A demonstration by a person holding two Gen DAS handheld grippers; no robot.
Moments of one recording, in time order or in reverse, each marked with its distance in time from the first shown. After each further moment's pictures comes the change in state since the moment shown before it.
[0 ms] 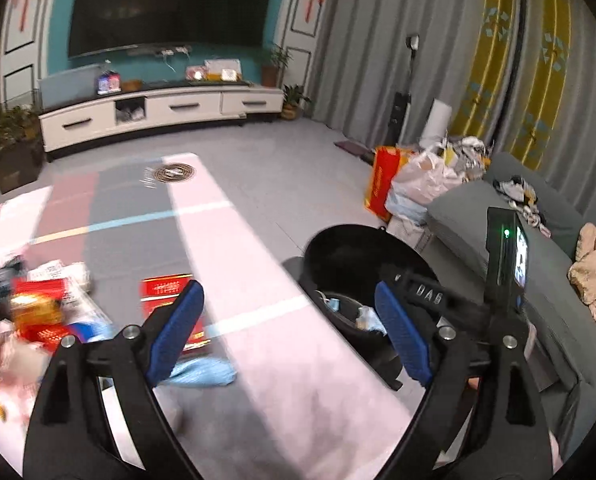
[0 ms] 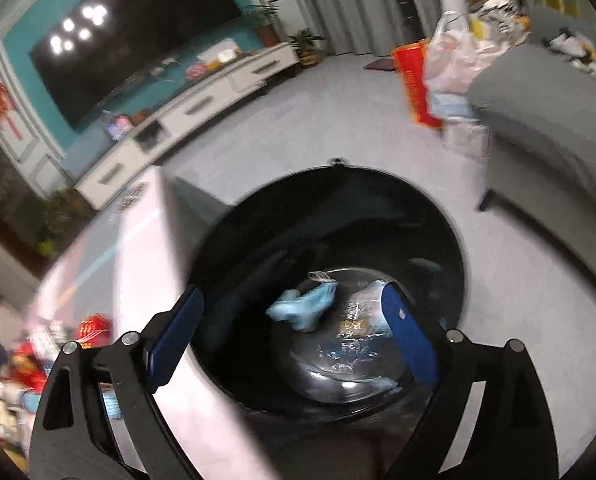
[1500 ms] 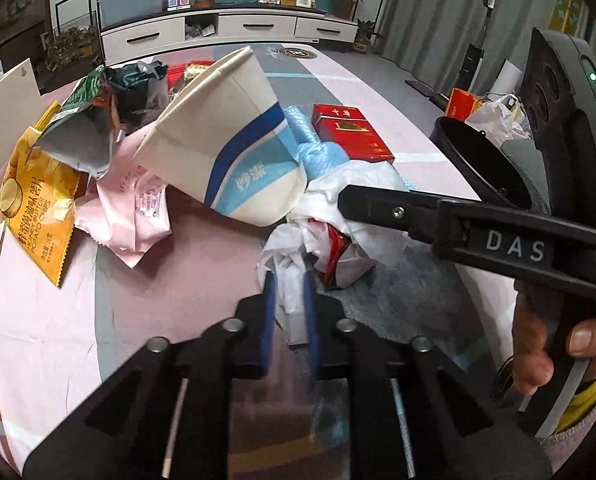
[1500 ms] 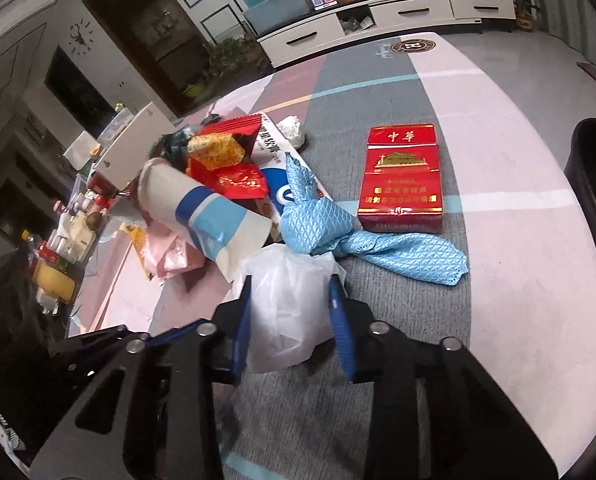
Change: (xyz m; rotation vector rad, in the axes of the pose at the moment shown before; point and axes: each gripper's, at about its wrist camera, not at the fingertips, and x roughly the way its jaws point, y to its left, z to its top) left arm -0.030 0.118 -0.115 -0.114 0.275 0.173; right arm 0.017 0.196 -0.127 -0.448 0.384 0.455
